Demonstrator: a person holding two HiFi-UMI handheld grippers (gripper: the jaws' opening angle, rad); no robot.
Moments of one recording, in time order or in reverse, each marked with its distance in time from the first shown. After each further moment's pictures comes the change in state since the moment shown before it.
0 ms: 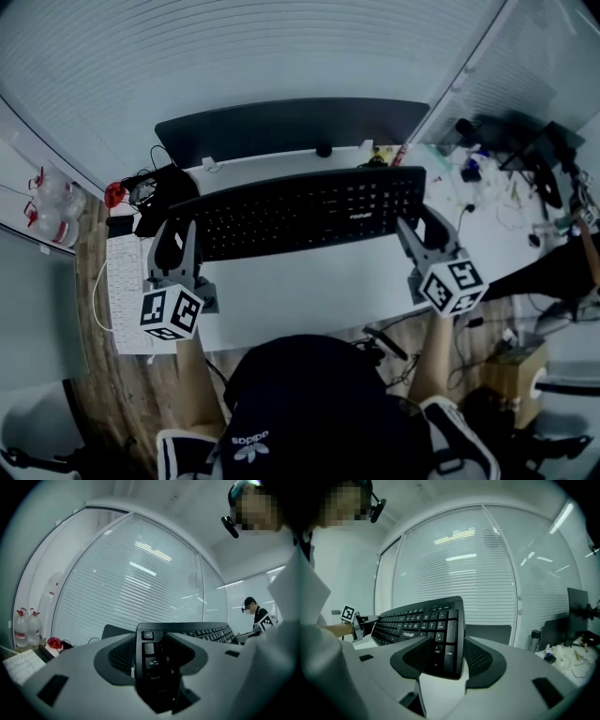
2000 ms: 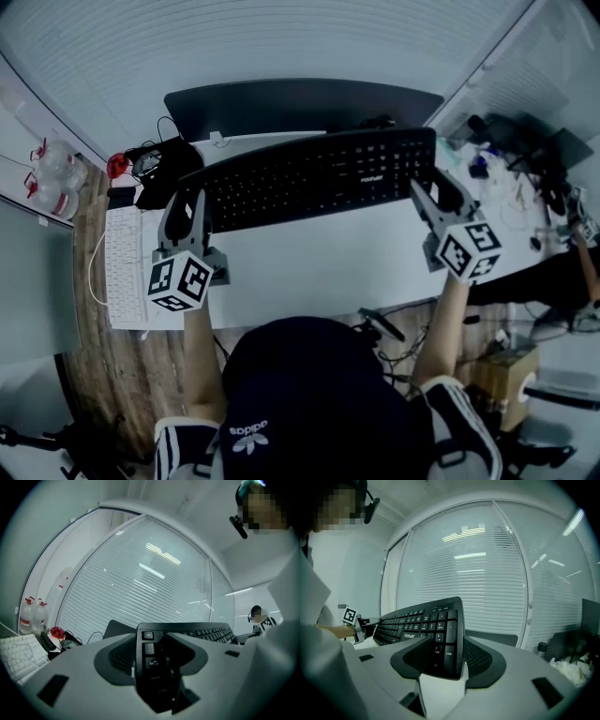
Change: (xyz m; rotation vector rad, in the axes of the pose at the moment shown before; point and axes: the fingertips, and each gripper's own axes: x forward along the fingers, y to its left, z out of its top) left arm -0.007 0.011 -0.024 -0.102 -0.054 0.058; right arm 0.023 -0.001 0.024 -0.093 0.007 0.074
